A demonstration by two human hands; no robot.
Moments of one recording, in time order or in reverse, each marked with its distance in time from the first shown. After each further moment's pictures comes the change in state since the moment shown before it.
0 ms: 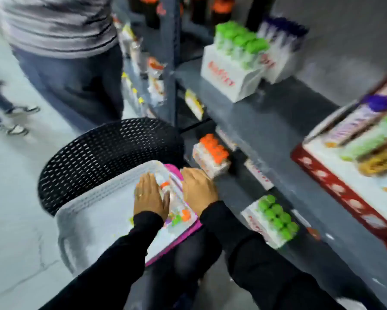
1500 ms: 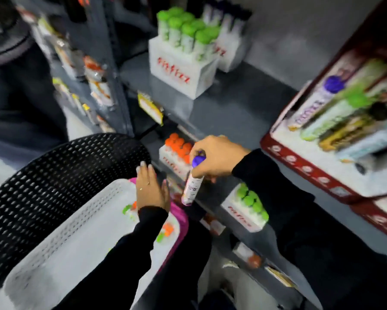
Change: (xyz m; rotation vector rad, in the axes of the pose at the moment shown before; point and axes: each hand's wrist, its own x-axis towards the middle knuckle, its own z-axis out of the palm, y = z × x) left_hand 0.069 0.055 0.019 -0.292 0.050 0.208; right_hand 0.040 0.024 -0.146 0.033 -0.376 0.317
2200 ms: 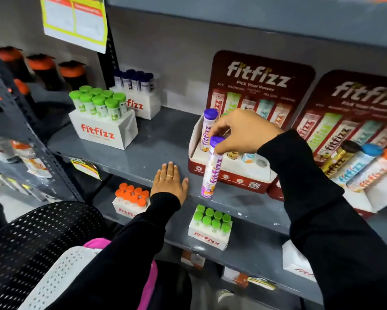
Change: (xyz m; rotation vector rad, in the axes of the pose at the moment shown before) left_hand 0.036 0.191 0.034 0.390 -0.279 0.544; right_hand -0.148 0.084 -0.113 -0.003 0.522 0.223
